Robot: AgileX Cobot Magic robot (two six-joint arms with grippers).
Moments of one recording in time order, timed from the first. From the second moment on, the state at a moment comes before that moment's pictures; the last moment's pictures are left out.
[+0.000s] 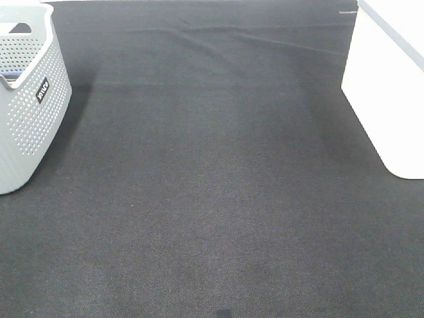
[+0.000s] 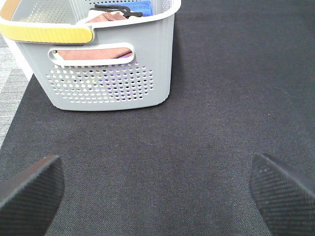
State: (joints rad) left arm 0.00 0.00 -0.50 0.00 1.05 0.00; right arm -0.02 -0.01 -0.50 0.00 1.07 -0.03
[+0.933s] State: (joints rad) left arm 0.00 0.00 -0.50 0.00 1.05 0.00; right arm -0.02 -0.01 -0.50 0.00 1.07 -0.03
